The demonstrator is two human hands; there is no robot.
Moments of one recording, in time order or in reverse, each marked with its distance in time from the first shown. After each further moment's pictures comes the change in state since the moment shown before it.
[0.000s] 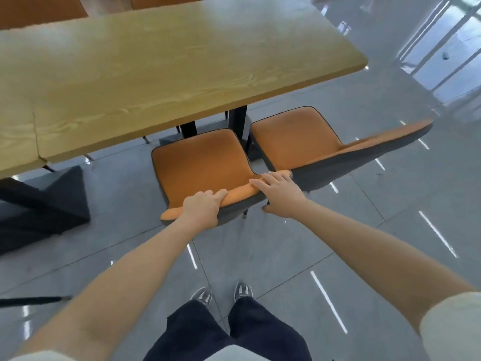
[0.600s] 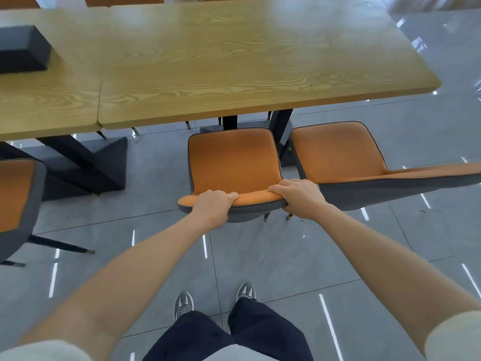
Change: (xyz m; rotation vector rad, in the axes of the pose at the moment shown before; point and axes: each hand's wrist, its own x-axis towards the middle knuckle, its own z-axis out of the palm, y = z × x) left_hand -0.022 -0.012 0.013 -0.042 0.064 -0.116; right_hand 0.030 0.007 0.002 0.001 0.105 -0.265
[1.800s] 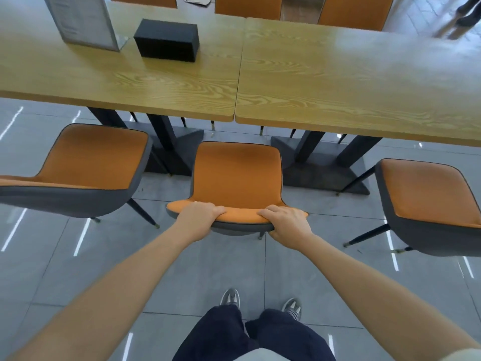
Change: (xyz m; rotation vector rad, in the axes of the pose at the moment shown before) left_hand -0.215 -0.273 0.052 -0.109 0.079 -0.170; right_hand 0.103 -0.327 0.025 0.002 -0.017 -0.202
